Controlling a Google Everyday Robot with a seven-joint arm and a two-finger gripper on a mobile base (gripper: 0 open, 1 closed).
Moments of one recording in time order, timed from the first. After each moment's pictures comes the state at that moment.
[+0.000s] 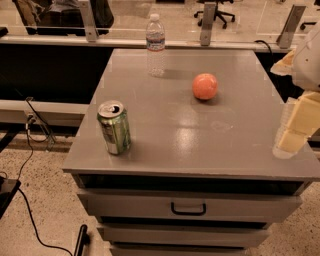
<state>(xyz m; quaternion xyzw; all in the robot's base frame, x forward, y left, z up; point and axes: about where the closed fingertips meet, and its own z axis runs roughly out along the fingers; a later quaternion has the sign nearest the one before) 0.438 -0.216 0.977 -0.60 0.78 -0.04 0.16</state>
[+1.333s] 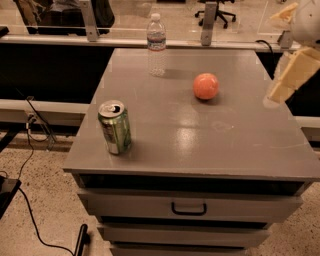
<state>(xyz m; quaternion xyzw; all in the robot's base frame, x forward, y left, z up) 0.517 -0.219 1.023 -0.62 0.73 -0.05 0.28</state>
